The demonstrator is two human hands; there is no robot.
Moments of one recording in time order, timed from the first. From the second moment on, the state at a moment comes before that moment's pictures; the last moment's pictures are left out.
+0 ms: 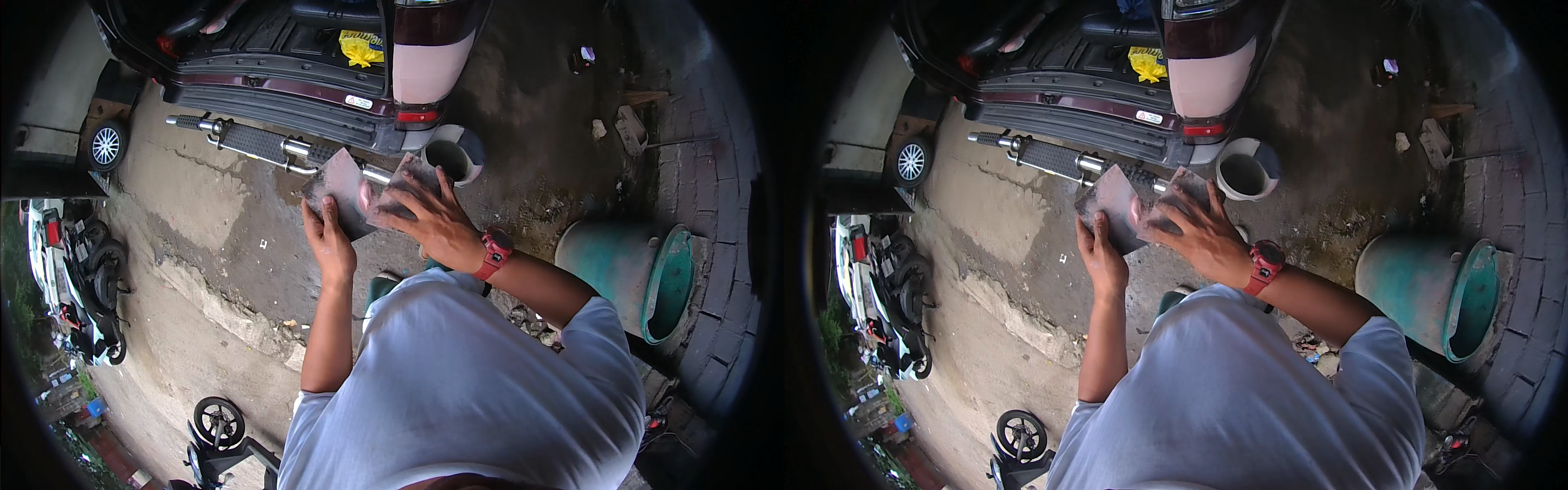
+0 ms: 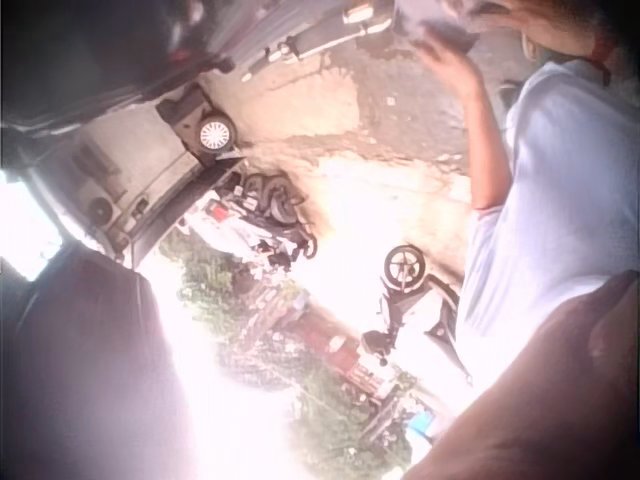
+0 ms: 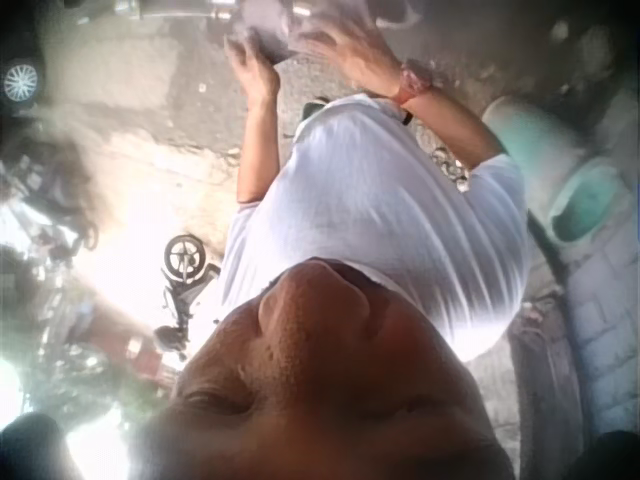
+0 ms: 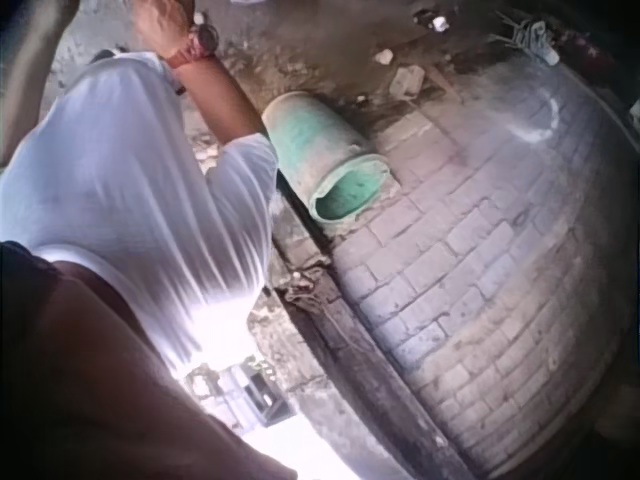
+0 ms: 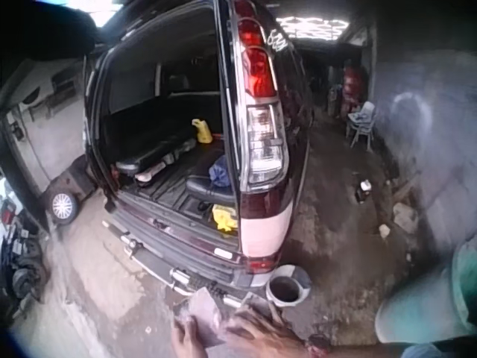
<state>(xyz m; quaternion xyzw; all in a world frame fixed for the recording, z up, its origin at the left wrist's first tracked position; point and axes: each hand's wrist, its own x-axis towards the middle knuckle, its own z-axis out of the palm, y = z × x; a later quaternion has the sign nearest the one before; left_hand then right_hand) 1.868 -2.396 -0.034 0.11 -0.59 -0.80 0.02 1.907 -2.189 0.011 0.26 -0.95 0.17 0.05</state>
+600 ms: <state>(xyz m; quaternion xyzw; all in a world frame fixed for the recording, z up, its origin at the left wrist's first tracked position) 1.780 -2.293 -0.028 0.17 -0.49 -0.85 -0.11 1.853 -2.106 0.014 0.25 -0.86 0.43 0.12</state>
